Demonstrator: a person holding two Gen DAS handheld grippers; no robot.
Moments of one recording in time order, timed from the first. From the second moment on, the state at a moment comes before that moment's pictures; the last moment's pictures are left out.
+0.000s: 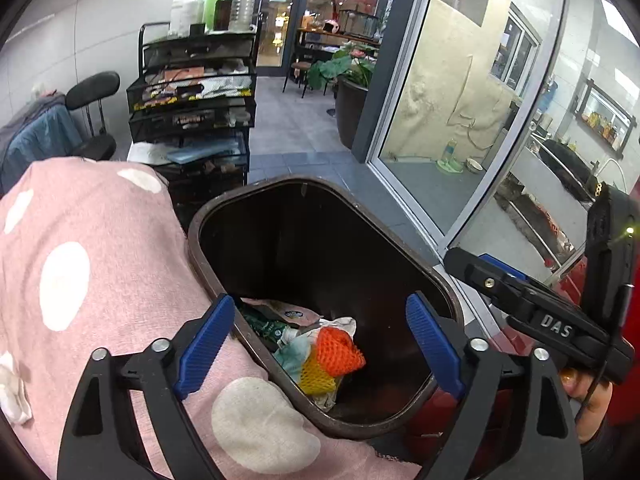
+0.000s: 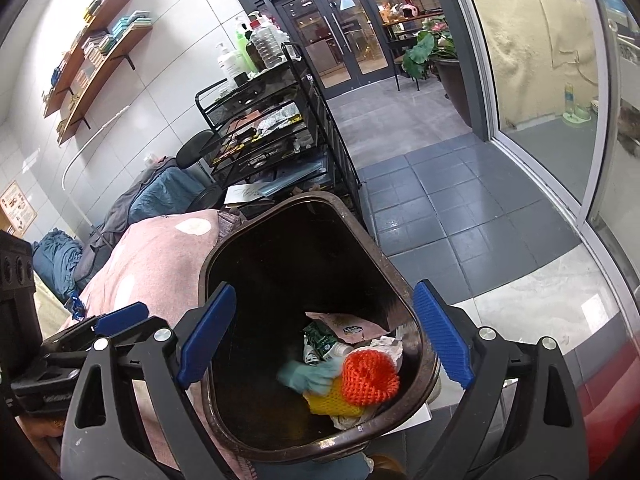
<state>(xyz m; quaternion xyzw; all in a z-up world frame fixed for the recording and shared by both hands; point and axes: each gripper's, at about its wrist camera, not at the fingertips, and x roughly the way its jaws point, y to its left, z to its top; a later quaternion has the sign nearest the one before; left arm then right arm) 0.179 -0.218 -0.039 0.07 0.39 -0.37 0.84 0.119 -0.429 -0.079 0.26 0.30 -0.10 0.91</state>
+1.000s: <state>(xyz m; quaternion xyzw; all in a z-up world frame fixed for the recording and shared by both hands) 0.119 -0.090 0.000 -0.05 0.27 -0.34 0.90 0.141 -0.337 -0.042 0.20 0.29 0.04 0.93</state>
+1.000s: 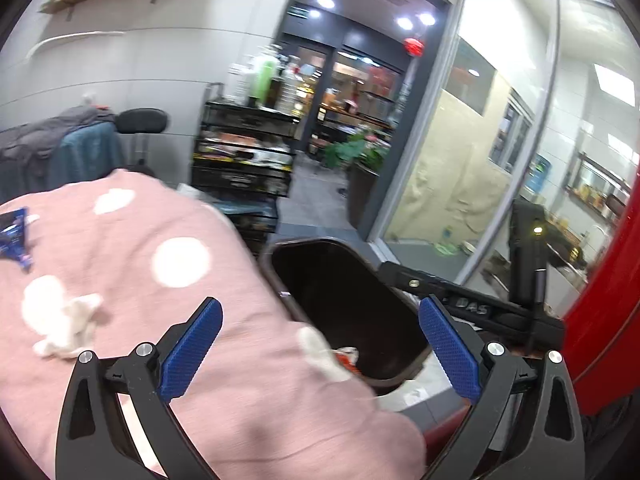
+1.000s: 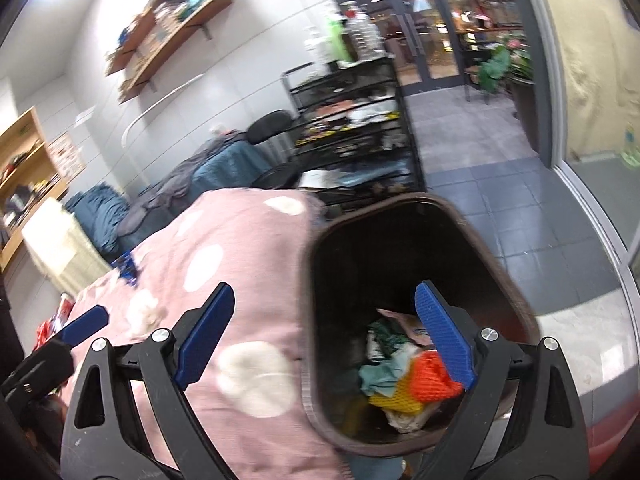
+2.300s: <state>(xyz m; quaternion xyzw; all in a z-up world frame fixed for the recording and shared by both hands) 0.191 0.181 -0.048 -0.13 0.35 -0.07 0.92 0.282 -0.016 -0.086 0.02 0.51 0.23 0.83</state>
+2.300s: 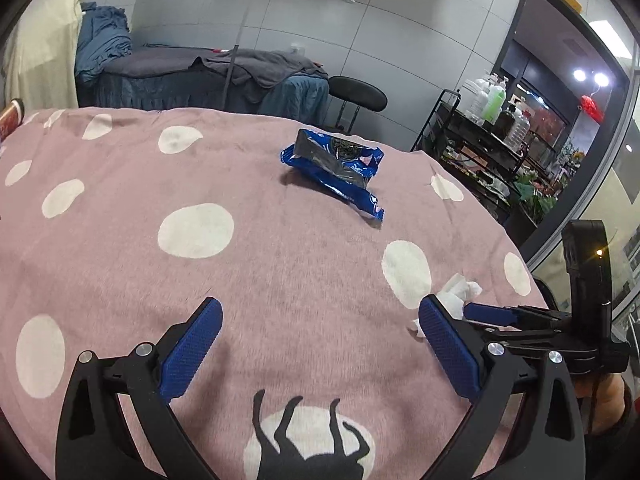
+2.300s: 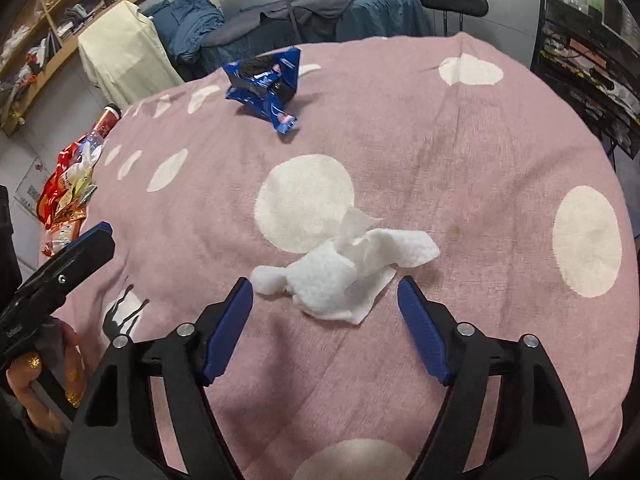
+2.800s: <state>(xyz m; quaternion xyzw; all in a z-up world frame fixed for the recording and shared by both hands) 0.313 0.138 -0.051 -0.15 0.39 -0.08 0.91 0.282 -0.040 -0.086 0.10 0.45 0.27 0.84</state>
